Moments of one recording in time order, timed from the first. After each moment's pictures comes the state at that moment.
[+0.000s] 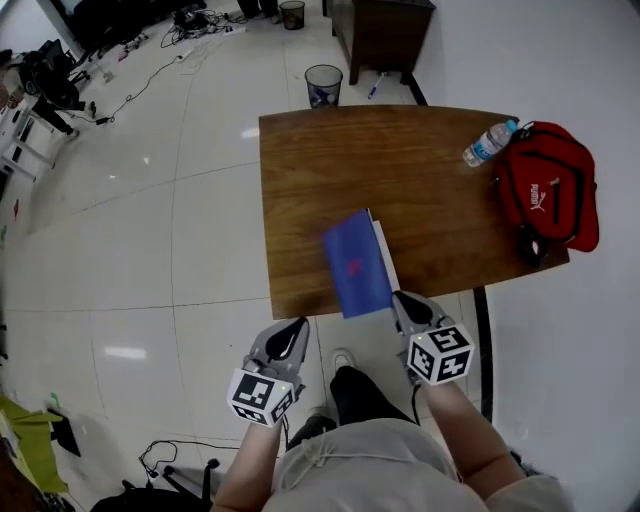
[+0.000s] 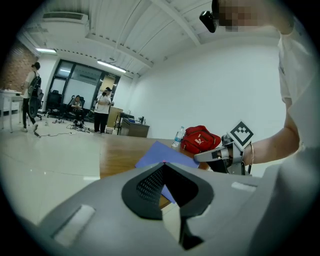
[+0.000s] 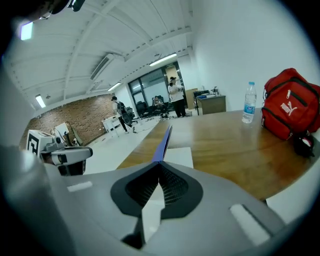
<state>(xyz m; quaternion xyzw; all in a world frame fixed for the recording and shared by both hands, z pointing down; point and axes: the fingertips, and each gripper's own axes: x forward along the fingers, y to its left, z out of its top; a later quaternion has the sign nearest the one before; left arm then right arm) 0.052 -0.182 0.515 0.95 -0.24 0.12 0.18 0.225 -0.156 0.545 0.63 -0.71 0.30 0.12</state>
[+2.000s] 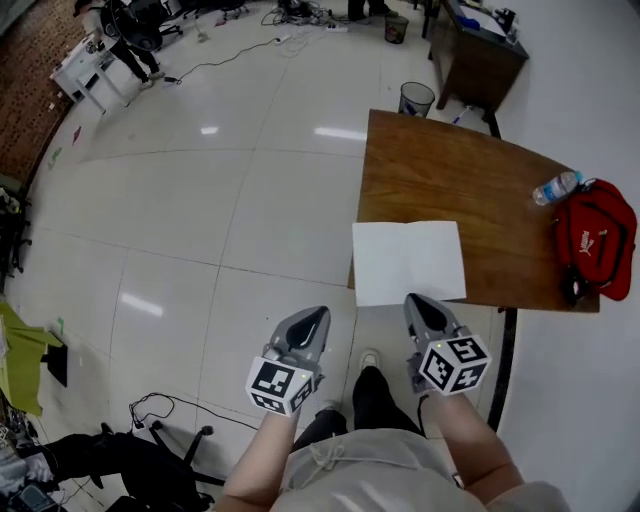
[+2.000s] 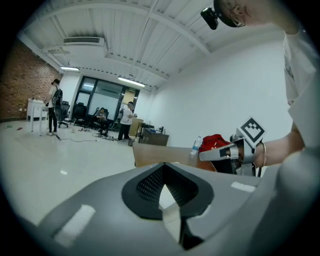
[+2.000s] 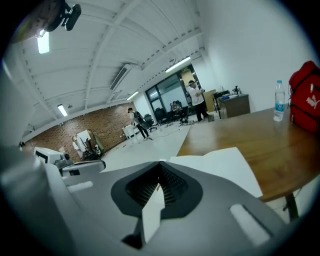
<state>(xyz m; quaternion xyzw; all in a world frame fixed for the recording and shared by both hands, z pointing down) -0.086 -0.157 0.486 0.91 -0.37 0.07 0.17 0.068 -0.158 0.496 0.55 -0.78 0.28 0.07</state>
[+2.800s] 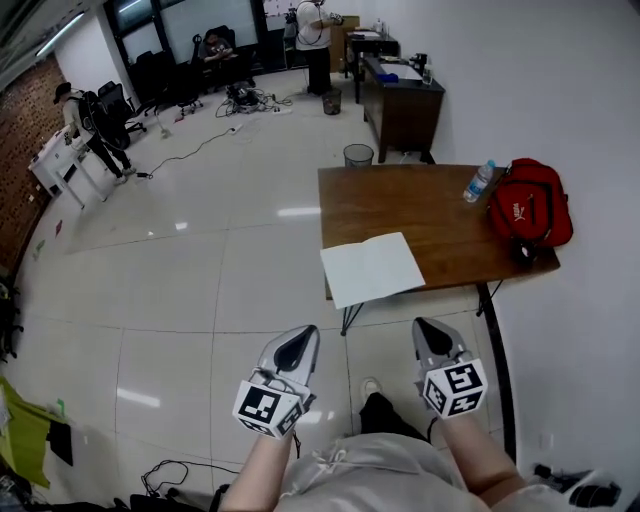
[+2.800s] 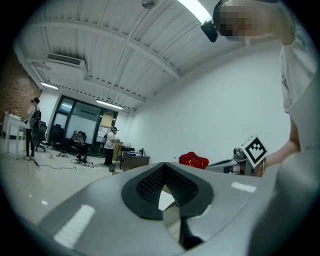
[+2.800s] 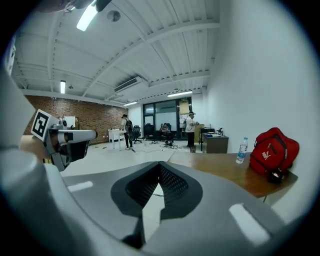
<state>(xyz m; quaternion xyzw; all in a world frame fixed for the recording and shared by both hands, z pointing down) -0.098 -0.039 0.352 0.96 -0.27 -0.01 0.05 0.087 0.008 0.394 0.66 -0.74 0.10 0.08</state>
